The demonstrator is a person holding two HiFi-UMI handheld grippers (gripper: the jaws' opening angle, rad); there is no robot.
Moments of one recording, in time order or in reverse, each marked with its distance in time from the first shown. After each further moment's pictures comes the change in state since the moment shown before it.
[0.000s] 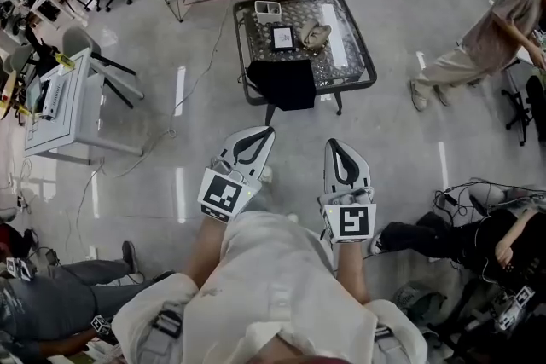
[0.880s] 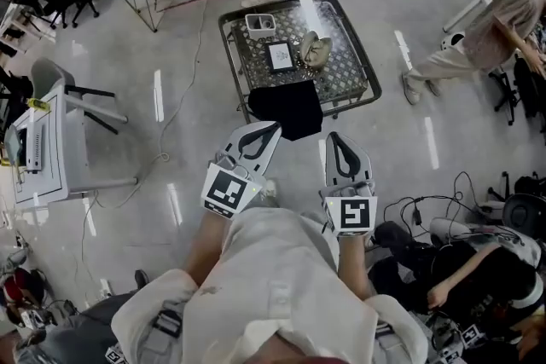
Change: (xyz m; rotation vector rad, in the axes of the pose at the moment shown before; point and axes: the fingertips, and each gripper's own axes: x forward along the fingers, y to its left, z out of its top) left arm 0.098 0.168 -0.015 -0.029 -0.033 -0.172; right arm 0.195 -0.002 -0.010 -0.020 0.109 -0.107
